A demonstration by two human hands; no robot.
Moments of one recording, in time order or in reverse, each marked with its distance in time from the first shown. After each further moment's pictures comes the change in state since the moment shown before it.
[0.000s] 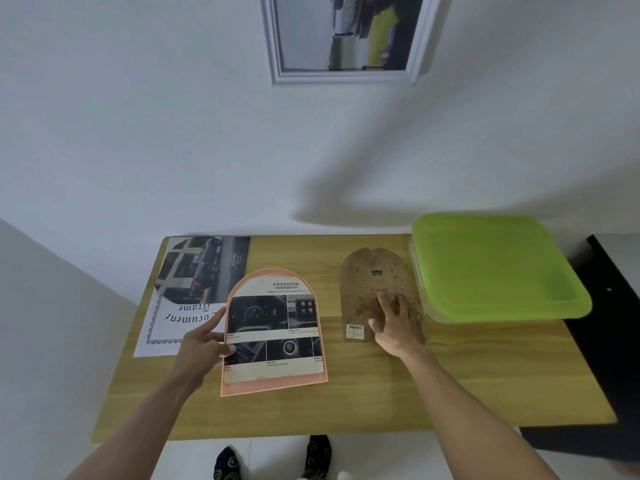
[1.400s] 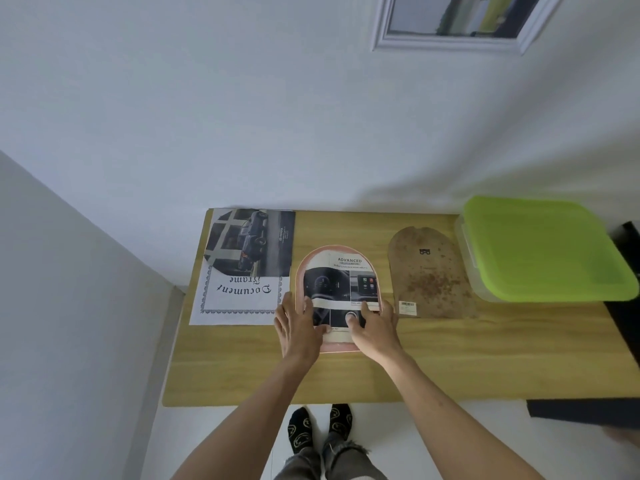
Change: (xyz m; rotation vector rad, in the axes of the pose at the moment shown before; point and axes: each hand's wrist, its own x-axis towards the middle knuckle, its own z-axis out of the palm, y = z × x) left_hand 0.024 -0.055 0.046 0.916 0.110 0.365; right_hand -0.081 -0.154 0.059 0.278 -0.063 -0.027
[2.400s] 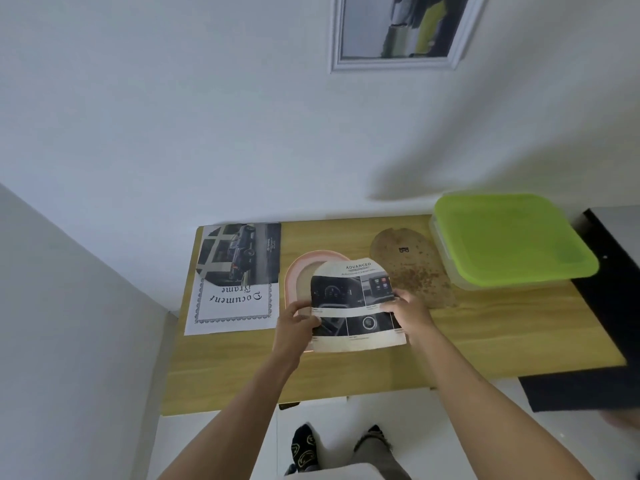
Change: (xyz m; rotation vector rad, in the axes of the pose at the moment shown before) left_hand -0.035 0.022 -0.045 -1.118 -0.216 -0.244; right_hand -0.026 0.036 -0.076 0.818 0.119 0.248
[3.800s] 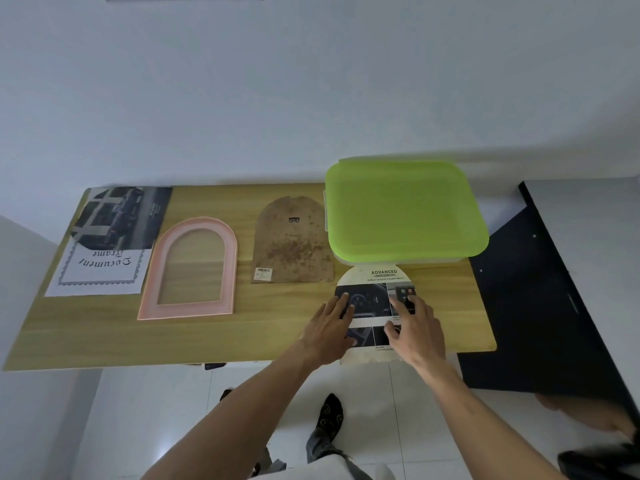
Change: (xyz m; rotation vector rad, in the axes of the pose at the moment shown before) left_hand -0.014 -0.108 0.350 1.621 -0.406 0.524; right_hand 0.094 0.146 -0.308 -1.129 0.140 -0.468
